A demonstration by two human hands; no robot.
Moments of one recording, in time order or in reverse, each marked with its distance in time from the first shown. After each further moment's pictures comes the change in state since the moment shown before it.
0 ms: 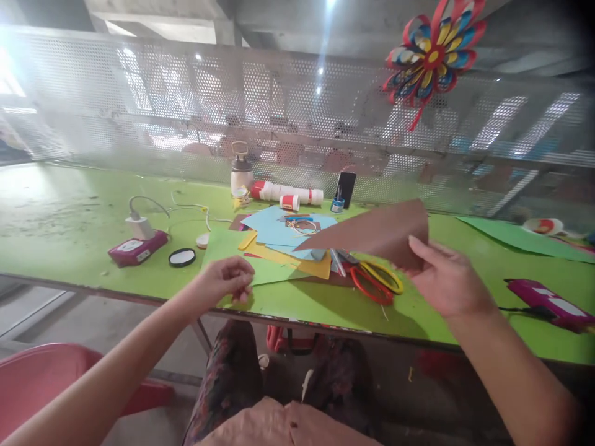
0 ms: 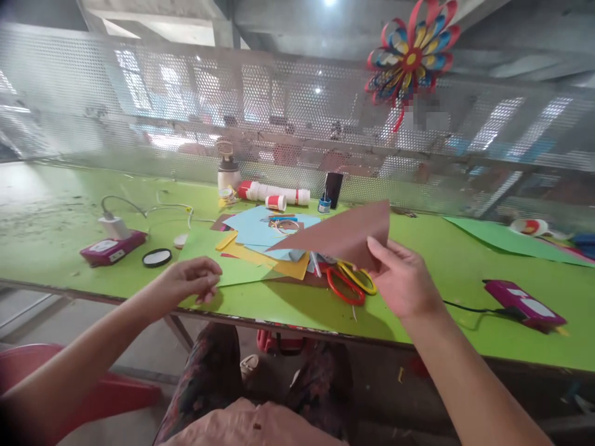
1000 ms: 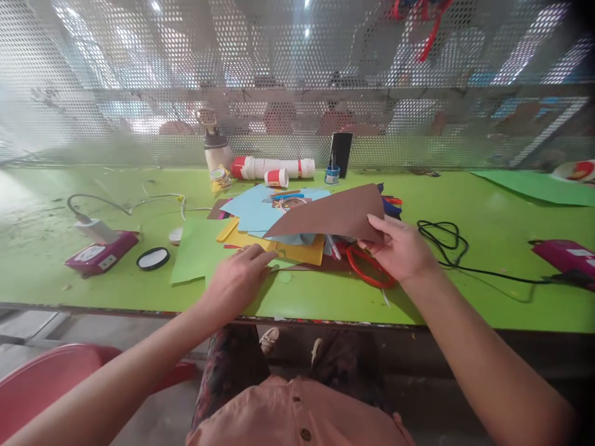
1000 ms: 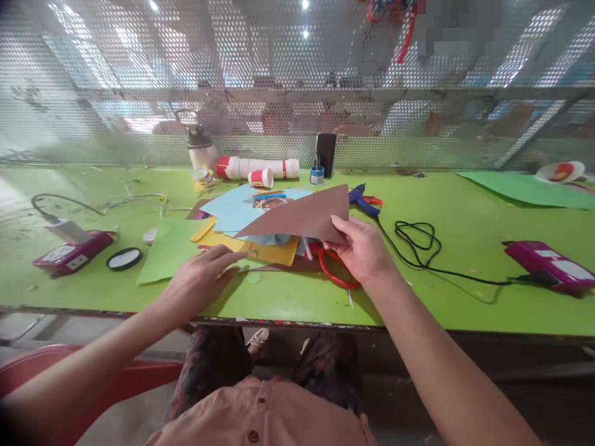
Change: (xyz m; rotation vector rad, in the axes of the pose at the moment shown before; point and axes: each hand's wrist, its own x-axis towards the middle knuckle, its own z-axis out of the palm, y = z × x) left_hand 0.045 -0.009 0.057 1.172 0.006 0.423; right_hand 0.045 0.057 -0.004 0.138 -0.006 0.191
